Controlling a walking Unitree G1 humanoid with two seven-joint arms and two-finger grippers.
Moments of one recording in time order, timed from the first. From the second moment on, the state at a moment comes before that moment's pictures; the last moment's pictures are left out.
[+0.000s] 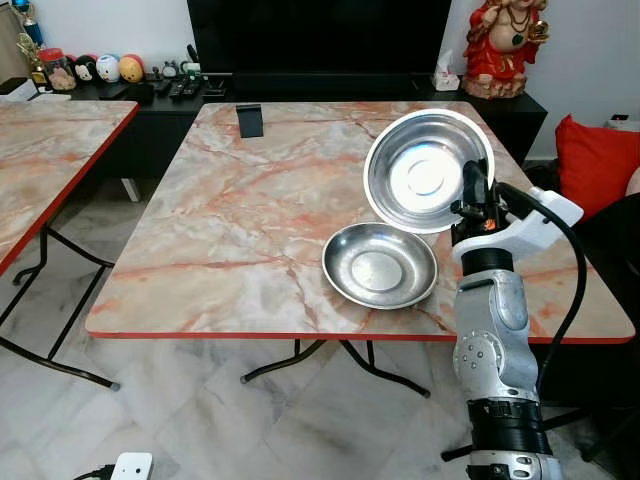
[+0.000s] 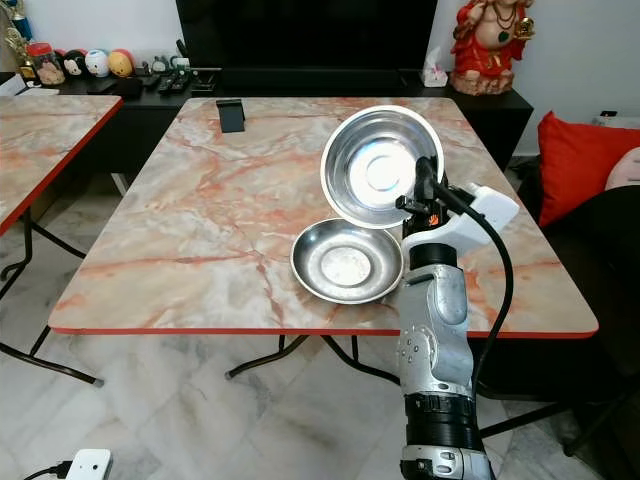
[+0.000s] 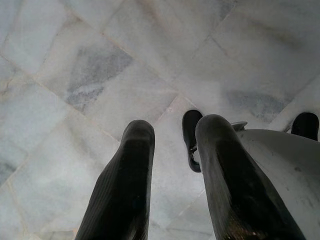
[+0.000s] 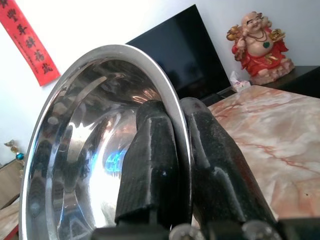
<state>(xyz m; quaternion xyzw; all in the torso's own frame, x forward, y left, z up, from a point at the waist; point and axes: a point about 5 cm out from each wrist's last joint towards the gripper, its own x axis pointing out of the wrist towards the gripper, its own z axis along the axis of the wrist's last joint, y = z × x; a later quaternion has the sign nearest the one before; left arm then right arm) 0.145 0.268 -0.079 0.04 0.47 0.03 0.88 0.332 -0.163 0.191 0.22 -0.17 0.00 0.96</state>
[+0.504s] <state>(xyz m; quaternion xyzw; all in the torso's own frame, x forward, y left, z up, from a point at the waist) 0.145 0.270 -0.078 0.03 0.47 0.04 0.88 0.332 -0.159 0.188 0.23 -0.16 0.00 0.96</state>
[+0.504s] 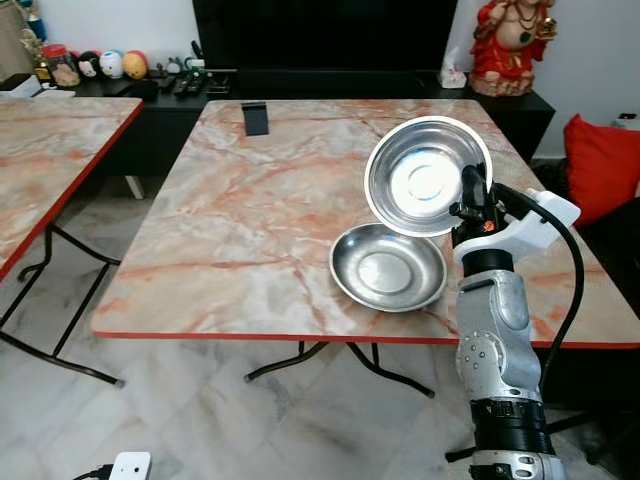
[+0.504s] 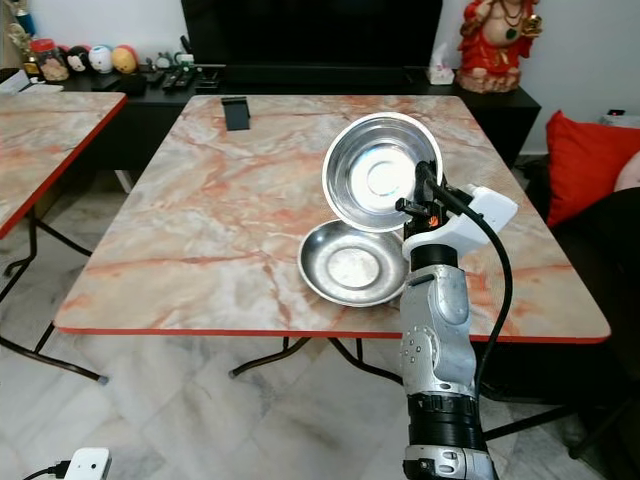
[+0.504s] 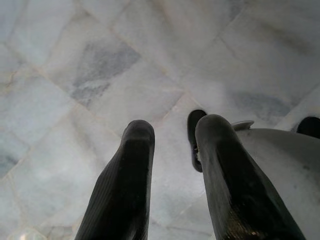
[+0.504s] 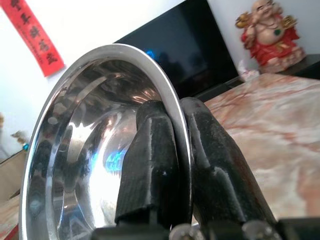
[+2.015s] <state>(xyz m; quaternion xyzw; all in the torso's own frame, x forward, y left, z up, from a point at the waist) 0.145 0.272 -0.077 0.03 0.47 0.03 0.88 0.334 -0.161 0.176 0.22 -0.13 -0.02 0.97</state>
